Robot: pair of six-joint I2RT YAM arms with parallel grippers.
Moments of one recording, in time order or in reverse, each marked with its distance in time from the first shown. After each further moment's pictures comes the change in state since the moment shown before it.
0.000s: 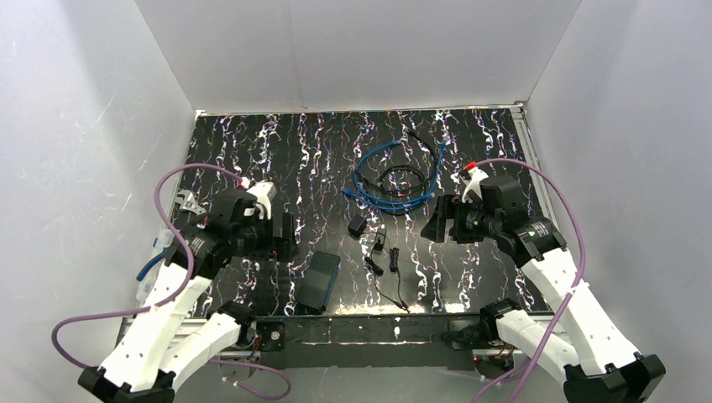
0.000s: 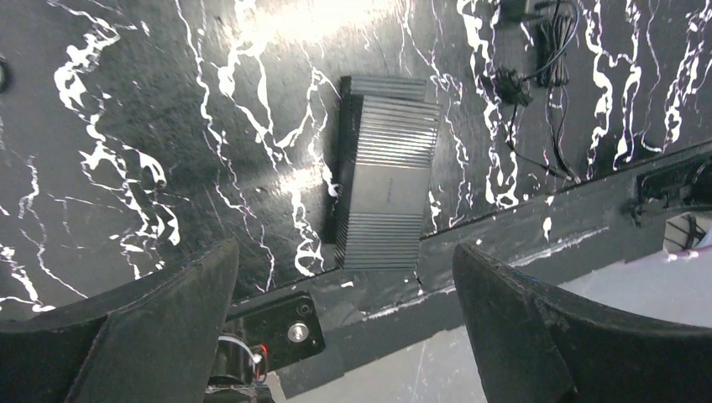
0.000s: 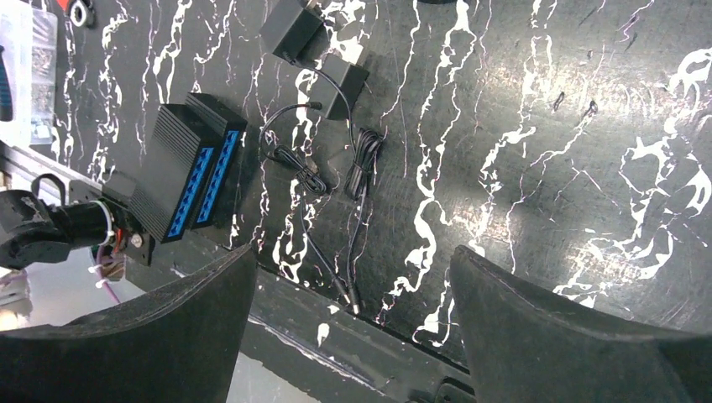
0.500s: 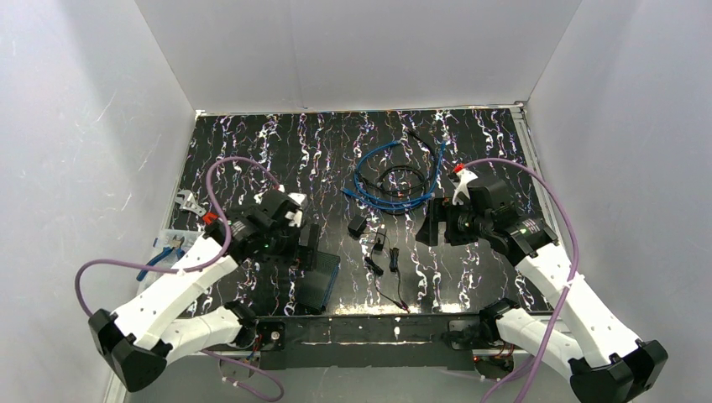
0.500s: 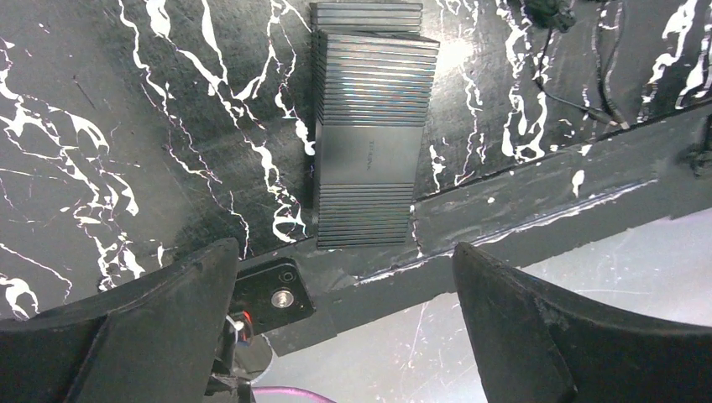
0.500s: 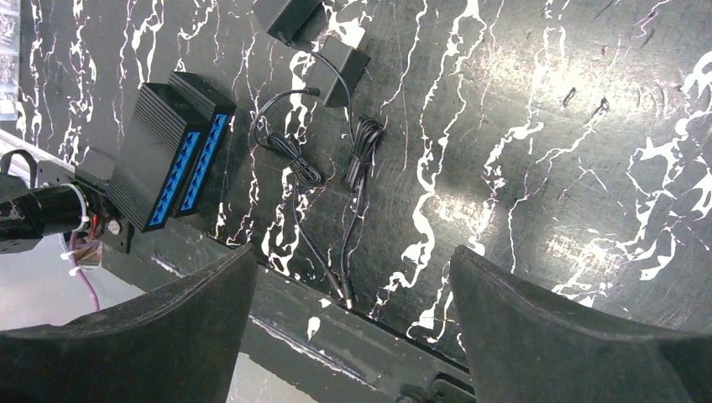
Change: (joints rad) left arm -0.246 0.192 0.003 -0.027 -0.082 -0.138; right arm 0.102 0.039 0.006 0.000 0.071 0.002
